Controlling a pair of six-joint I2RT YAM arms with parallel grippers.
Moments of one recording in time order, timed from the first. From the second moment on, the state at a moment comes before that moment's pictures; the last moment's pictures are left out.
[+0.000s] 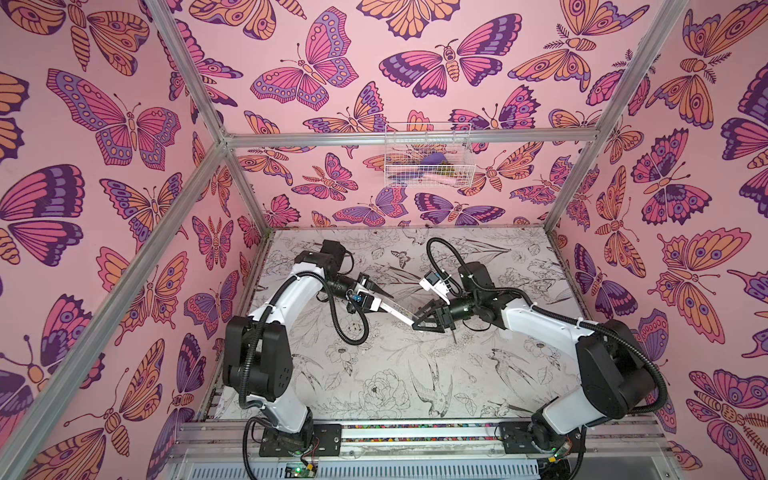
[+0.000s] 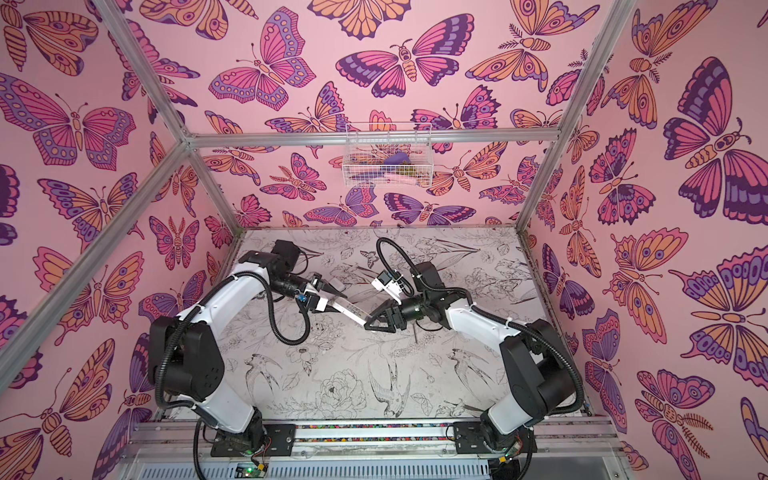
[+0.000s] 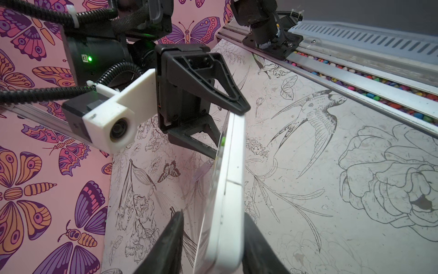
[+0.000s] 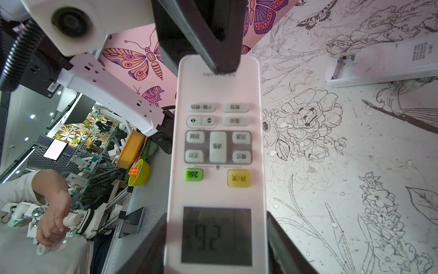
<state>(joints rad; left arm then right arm) -0.23 1.68 1.36 -1.11 1.16 2.09 0.53 1.56 0.92 -0.06 -1.14 0.15</state>
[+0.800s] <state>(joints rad) -0.24 1.67 1.32 -1.16 1.15 2.04 0.51 1.46 0.82 0.04 -1.11 0.21</state>
